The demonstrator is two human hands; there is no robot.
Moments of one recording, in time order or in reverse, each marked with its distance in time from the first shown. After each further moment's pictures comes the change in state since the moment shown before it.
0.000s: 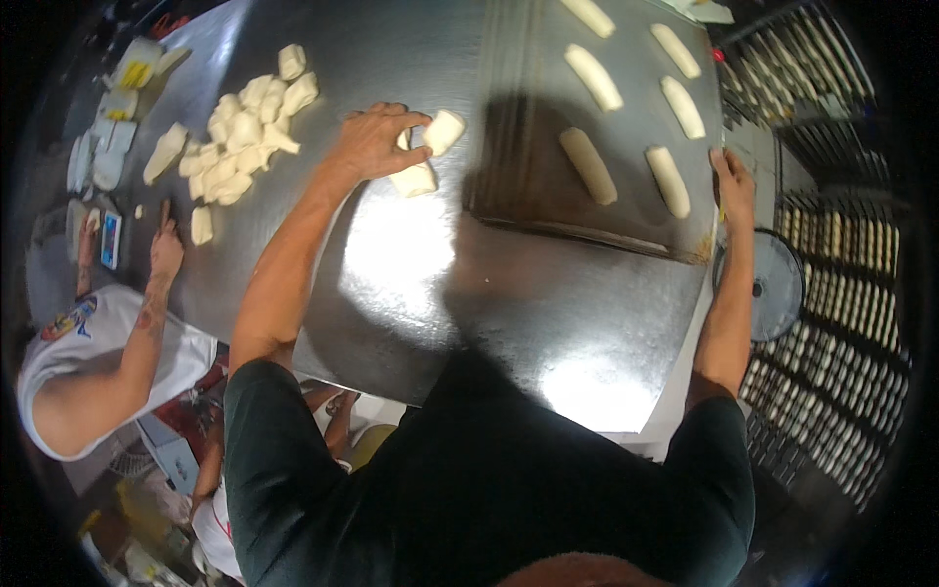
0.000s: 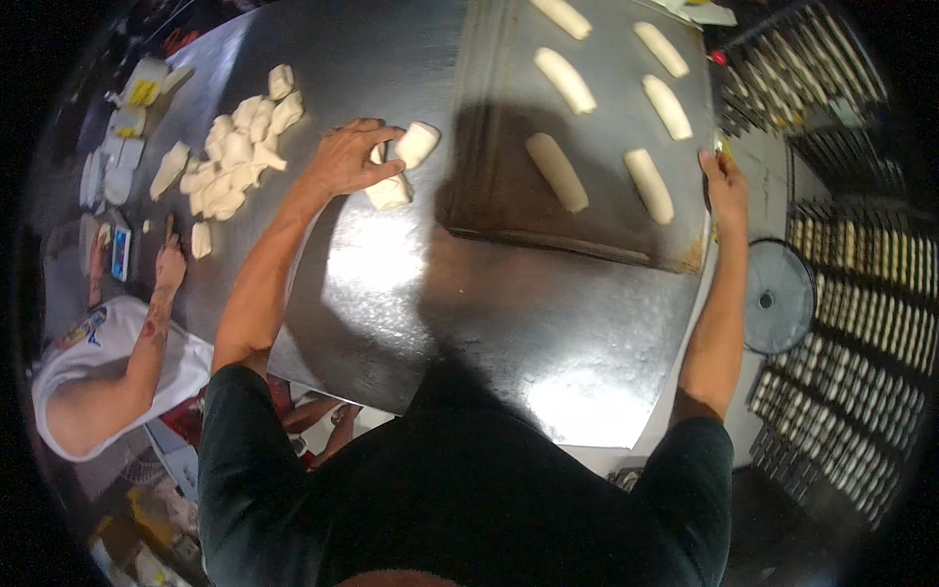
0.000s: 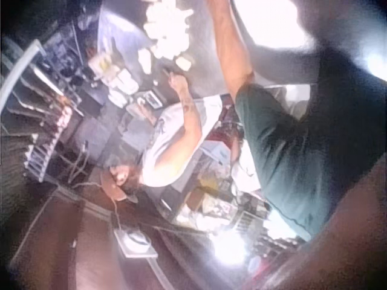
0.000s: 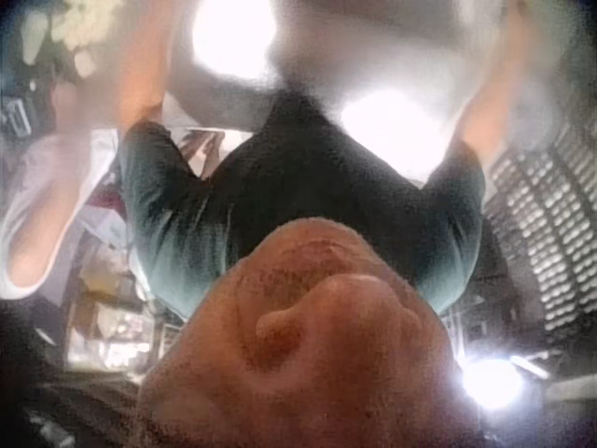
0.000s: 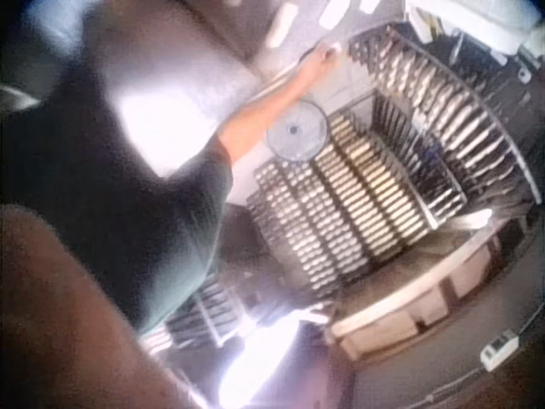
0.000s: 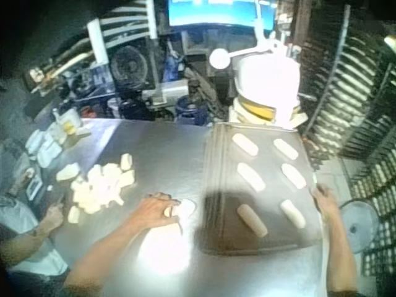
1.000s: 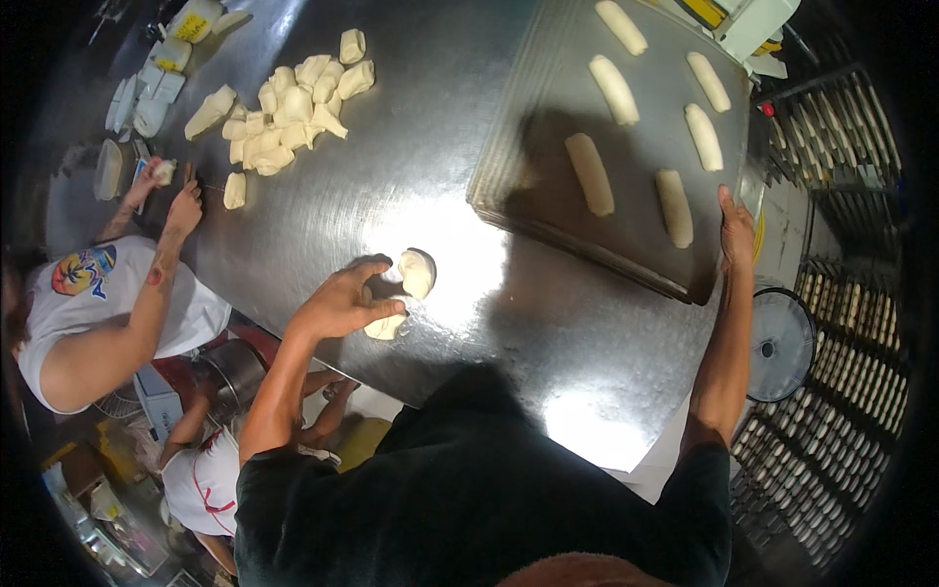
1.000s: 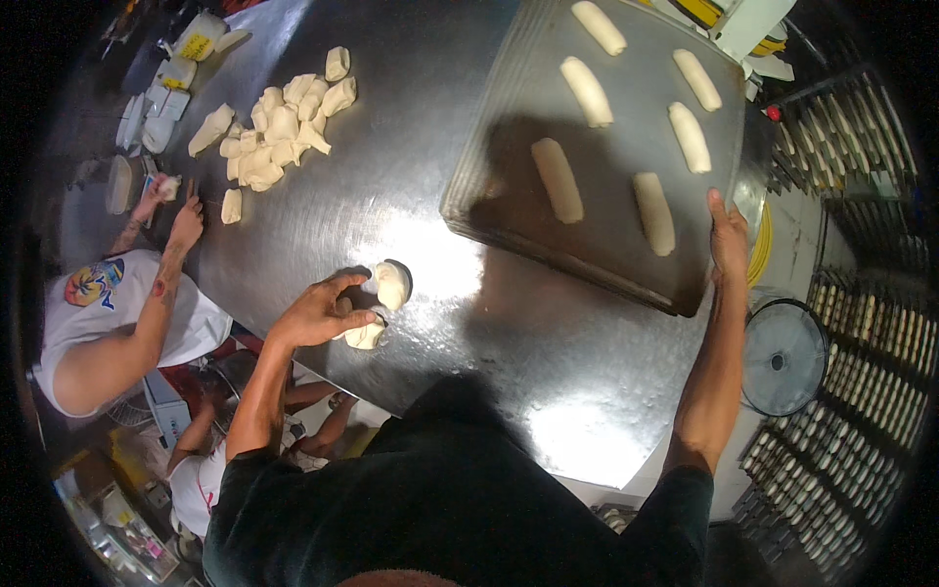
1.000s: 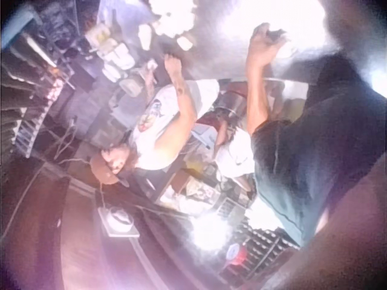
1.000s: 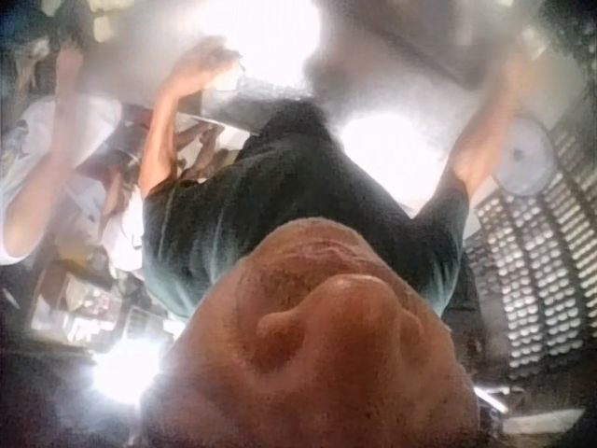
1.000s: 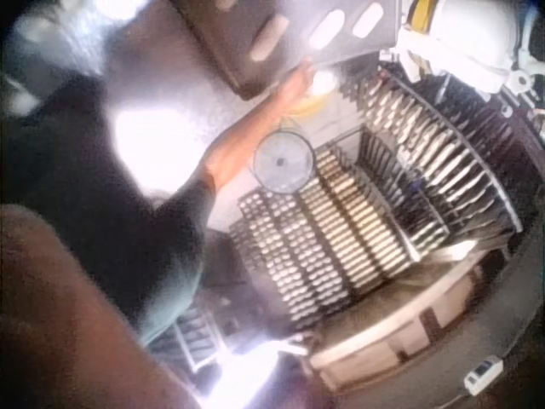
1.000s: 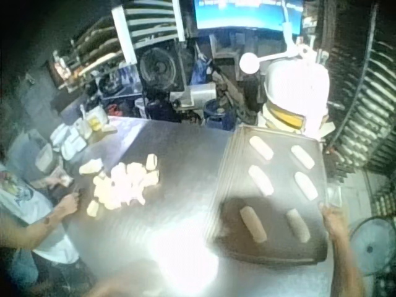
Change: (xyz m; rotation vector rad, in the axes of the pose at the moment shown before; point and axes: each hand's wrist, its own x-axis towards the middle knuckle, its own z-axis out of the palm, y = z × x) left_hand -0.238 0.030 0.017 -0.688 -0.293 -0.469; right_hand -0.005 0.001 0.047 0.069 -0.179 0.062
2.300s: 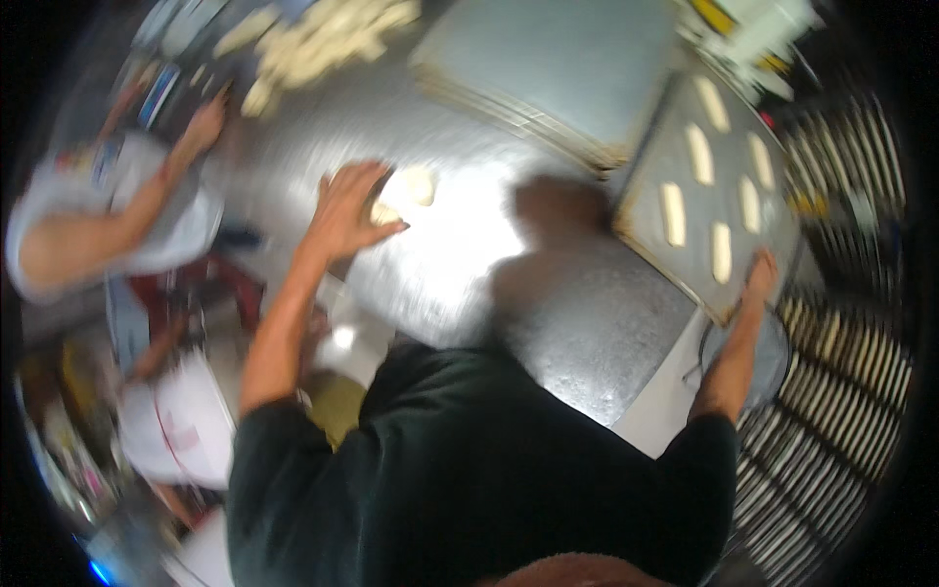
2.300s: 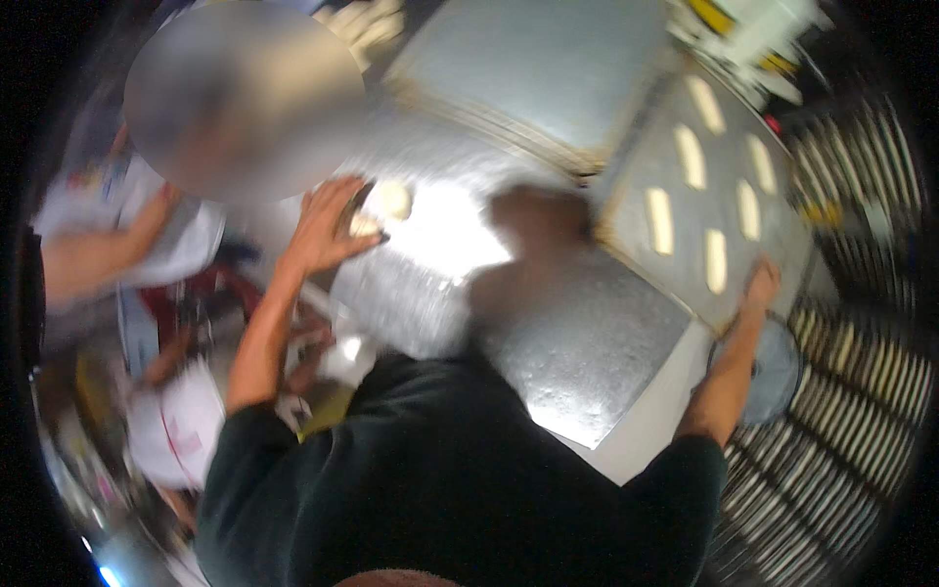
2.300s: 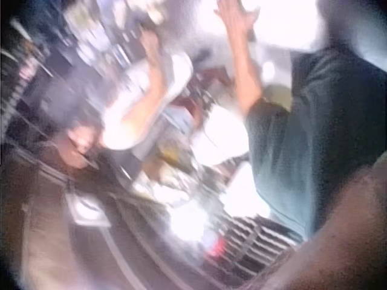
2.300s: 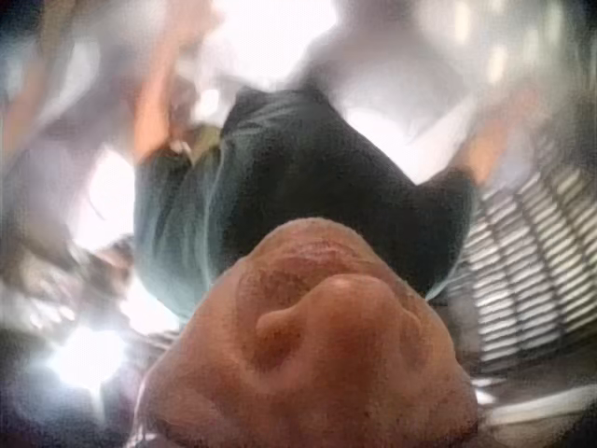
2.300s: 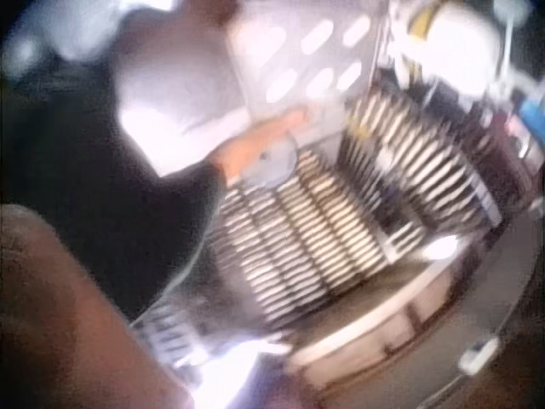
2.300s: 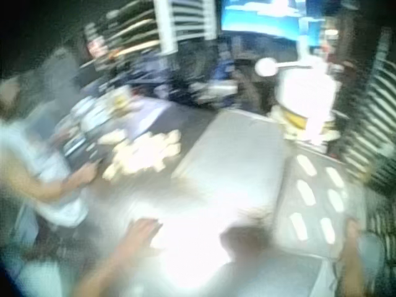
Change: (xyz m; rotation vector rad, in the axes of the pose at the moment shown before) left_hand -0.064 -0.020 0.081 0.325 0.550 0.165; right_hand 0.035 0.163 -0.150 0.116 0.254 0.087
